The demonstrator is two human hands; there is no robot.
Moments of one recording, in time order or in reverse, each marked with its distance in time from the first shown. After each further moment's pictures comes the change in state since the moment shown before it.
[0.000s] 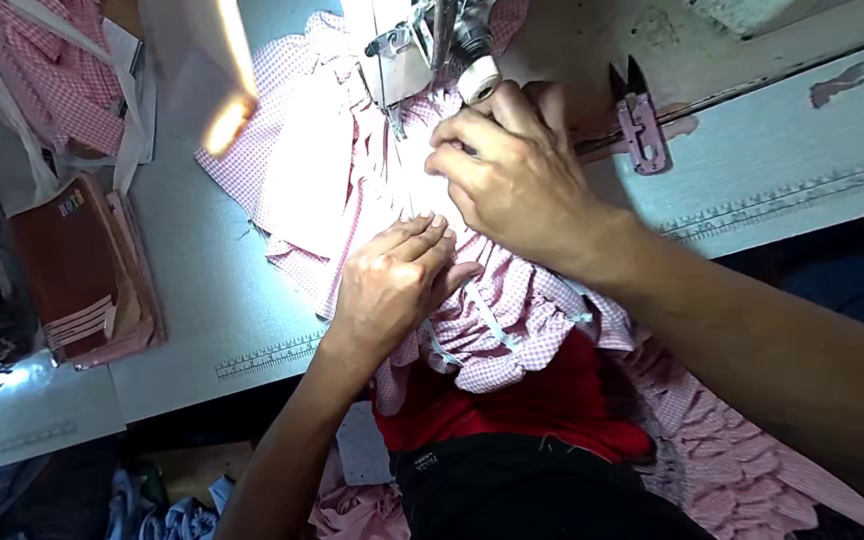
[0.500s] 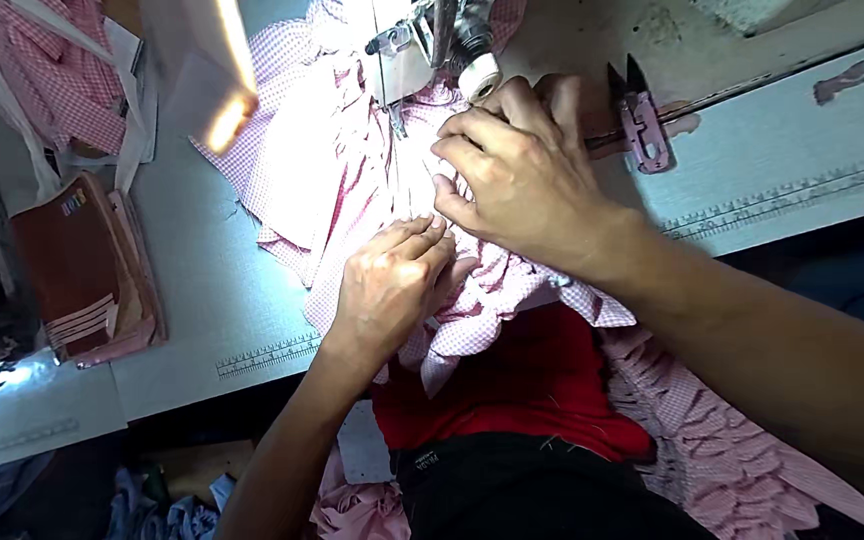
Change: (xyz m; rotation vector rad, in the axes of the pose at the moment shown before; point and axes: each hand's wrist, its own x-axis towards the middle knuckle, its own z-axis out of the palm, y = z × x) left_hand 0.000 0.003 -0.002 0.015 -0.005 -0.020; right_hand 0.000 0.000 0.001 -0.023 -0.023 0.058
